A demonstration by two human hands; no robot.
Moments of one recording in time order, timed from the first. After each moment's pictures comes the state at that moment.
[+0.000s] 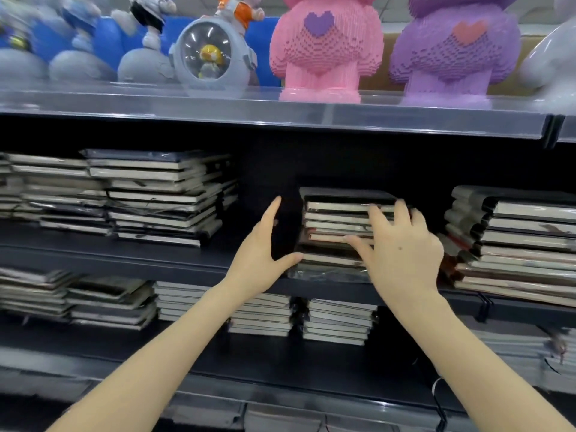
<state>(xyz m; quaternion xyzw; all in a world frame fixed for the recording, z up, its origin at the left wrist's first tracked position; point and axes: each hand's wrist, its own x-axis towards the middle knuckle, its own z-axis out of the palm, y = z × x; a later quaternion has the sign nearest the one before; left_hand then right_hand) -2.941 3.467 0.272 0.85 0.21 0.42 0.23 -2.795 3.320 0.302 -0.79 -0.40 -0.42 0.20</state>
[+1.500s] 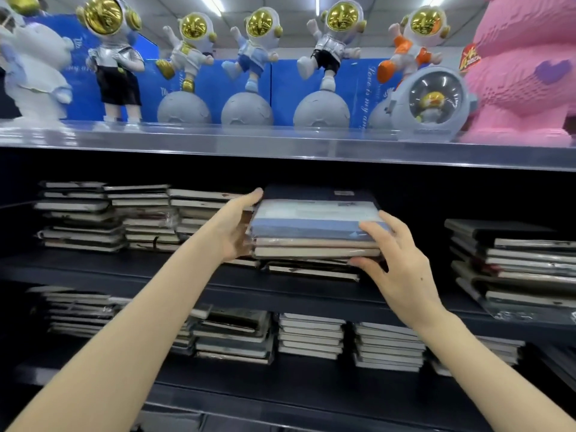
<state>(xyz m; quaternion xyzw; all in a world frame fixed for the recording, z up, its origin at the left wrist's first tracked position) -3.196 3.681 0.370 0.57 0.29 0.32 0.70 -3.008 3.504 0.304 -0.59 -0.59 -0.37 0.41</state>
